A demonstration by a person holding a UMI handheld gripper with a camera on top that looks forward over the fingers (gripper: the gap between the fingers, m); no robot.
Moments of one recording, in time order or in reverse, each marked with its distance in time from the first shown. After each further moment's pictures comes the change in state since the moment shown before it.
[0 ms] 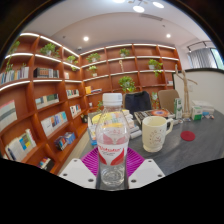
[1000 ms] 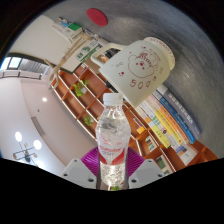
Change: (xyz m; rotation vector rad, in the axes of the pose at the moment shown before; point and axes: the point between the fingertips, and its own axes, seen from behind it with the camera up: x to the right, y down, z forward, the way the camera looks) arm 0.044 -0.163 0.088 0.294 -0.478 2.108
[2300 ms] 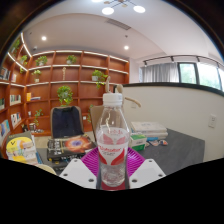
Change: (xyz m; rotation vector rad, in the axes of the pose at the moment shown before) arm -0.148 -0.255 -0.044 0.468 0.732 -2.234
